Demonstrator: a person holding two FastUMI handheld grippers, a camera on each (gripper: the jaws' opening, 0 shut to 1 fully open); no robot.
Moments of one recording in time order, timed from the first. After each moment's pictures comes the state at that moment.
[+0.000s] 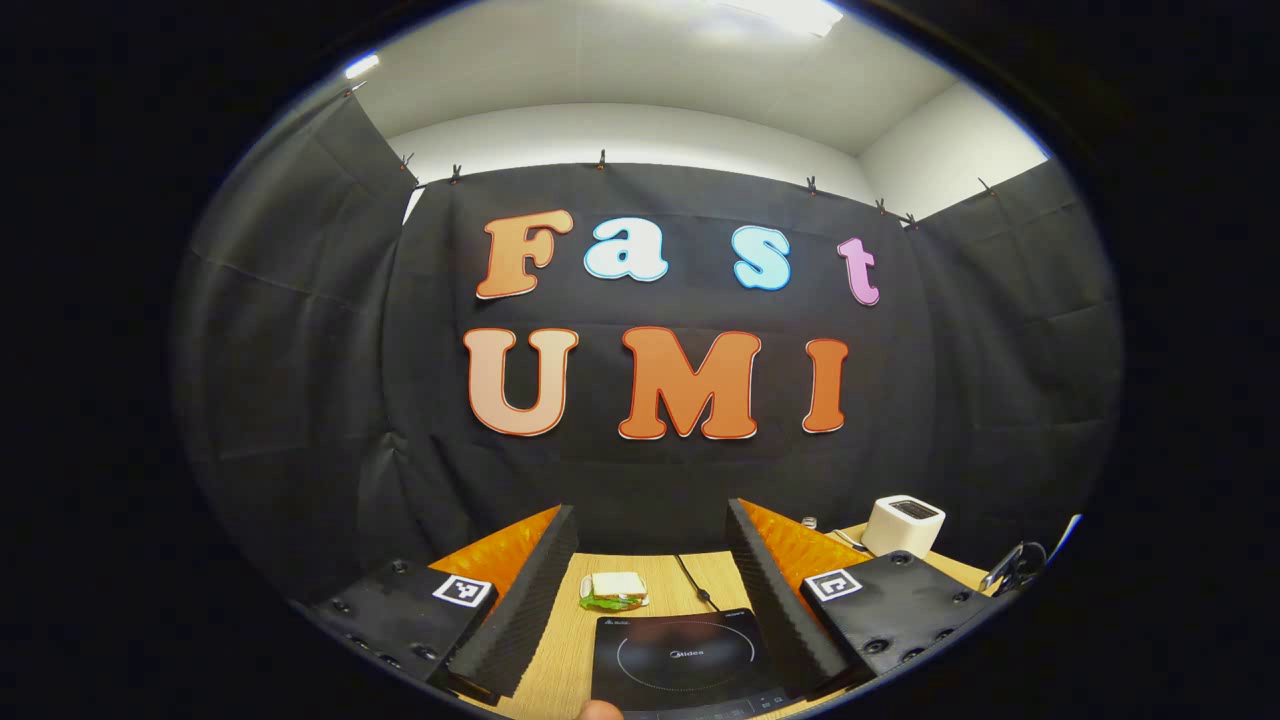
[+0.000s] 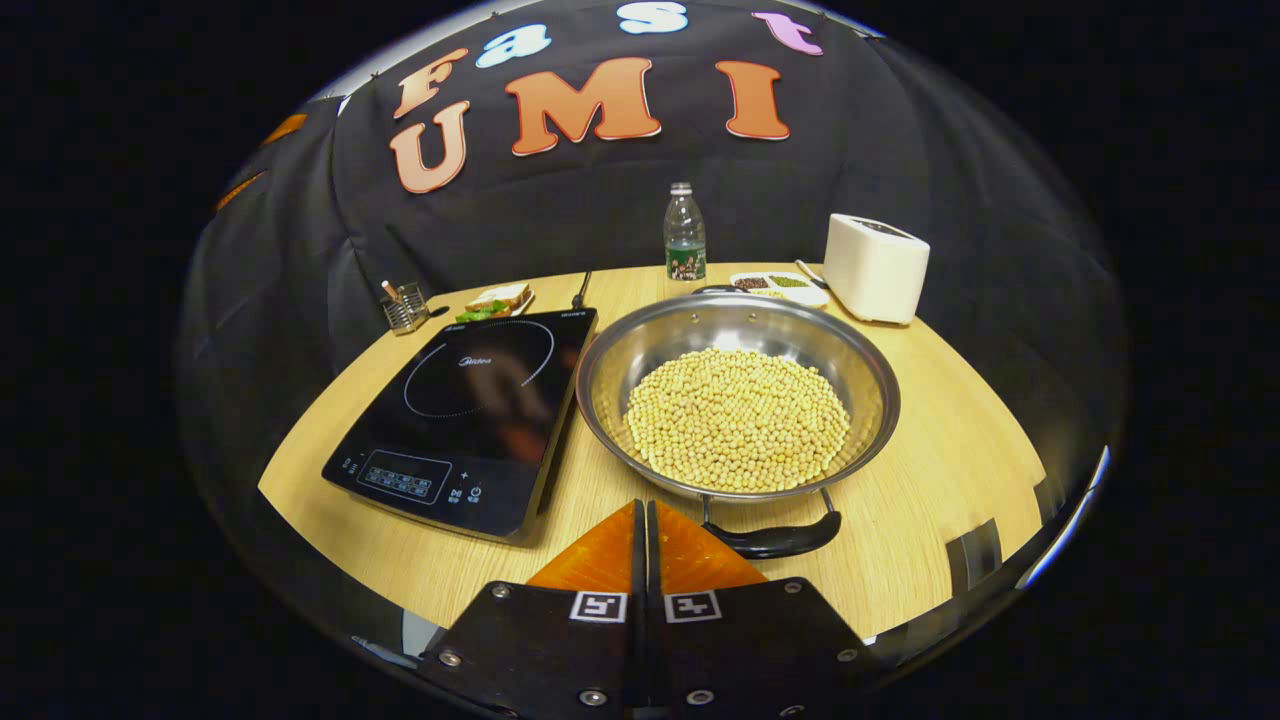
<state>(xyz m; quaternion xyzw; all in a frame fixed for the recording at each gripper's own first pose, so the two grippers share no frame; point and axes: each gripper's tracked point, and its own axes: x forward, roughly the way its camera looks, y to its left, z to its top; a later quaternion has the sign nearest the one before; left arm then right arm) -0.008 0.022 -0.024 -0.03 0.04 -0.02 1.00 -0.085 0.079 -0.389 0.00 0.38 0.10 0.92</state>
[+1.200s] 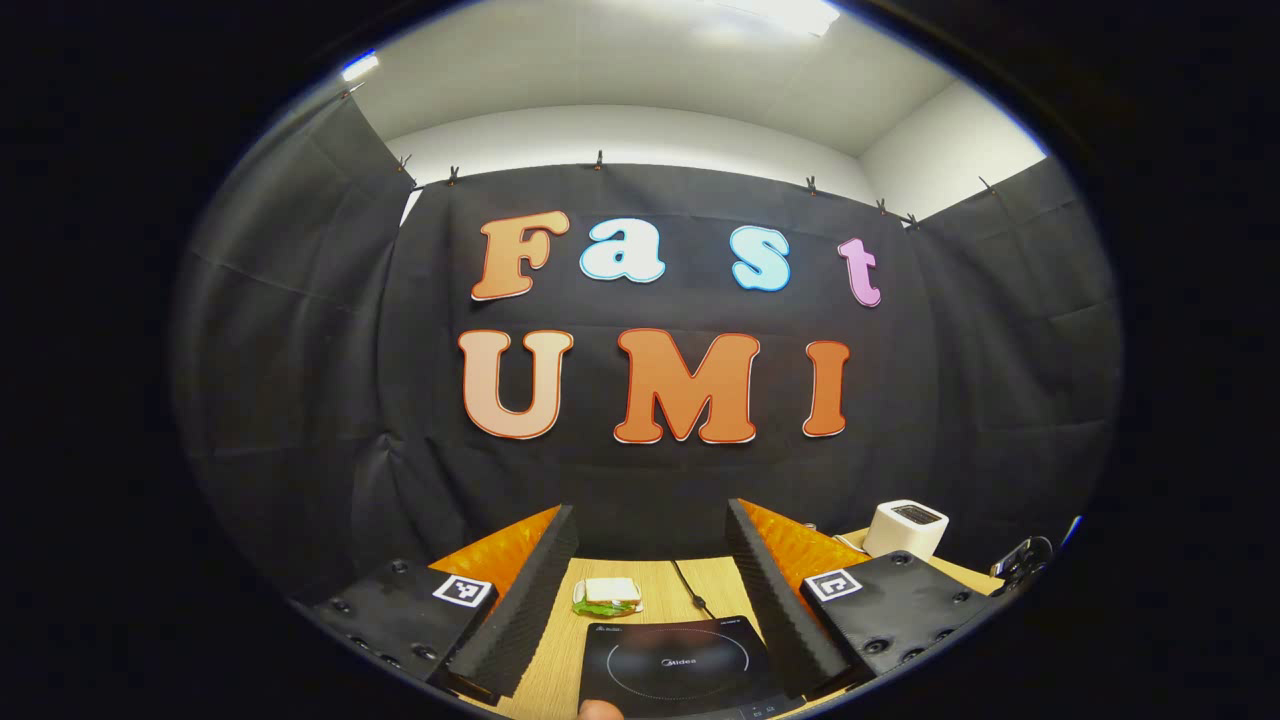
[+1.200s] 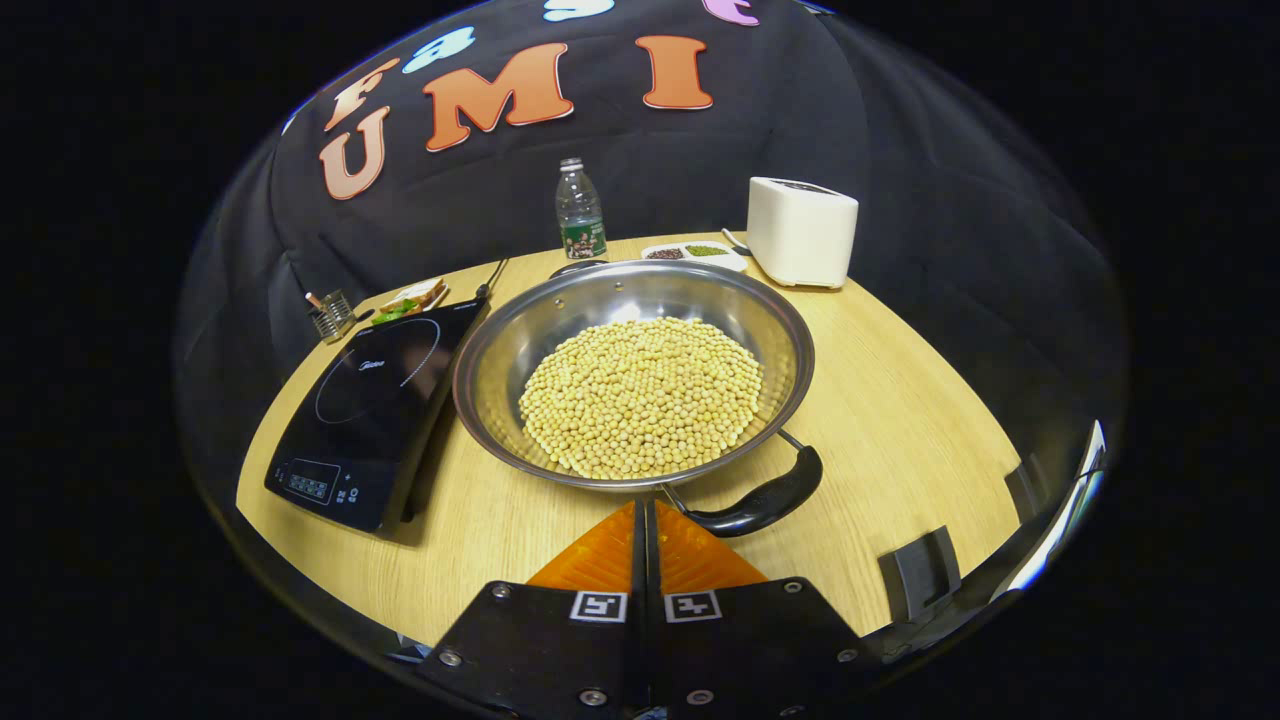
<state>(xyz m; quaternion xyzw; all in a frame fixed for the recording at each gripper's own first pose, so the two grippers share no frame) 0.011 0.003 -0.028 -0.03 0.03 -0.02 1.00 -0.062 -0.014 -0.405 0.01 0.42 0.02 0.91</state>
